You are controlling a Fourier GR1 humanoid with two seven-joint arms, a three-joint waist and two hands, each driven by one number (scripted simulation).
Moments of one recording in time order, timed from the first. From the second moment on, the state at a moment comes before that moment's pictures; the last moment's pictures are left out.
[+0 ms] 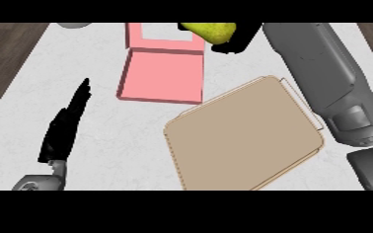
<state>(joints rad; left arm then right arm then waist) -0.06 0.28 -0.08 -1.52 -0.10 0.13 0.10 -1.26 -0.27 0.15 -0.65 0.42 0.42 -0.67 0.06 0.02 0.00</state>
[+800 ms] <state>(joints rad) -0.06 0.25 -0.08 -1.50 -0.12 0.13 0.08 -1.37 -0.01 0.30 -0.36 0.51 0.25 -0.58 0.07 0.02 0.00</state>
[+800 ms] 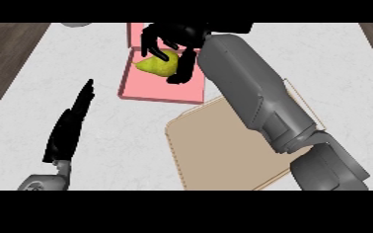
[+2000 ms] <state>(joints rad) -0.09 0.24 -0.08 -1.50 -0.13 0.11 0.10 -1.40 -0.05 0.01 -0.20 0.00 0.29 -0.49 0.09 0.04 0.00</state>
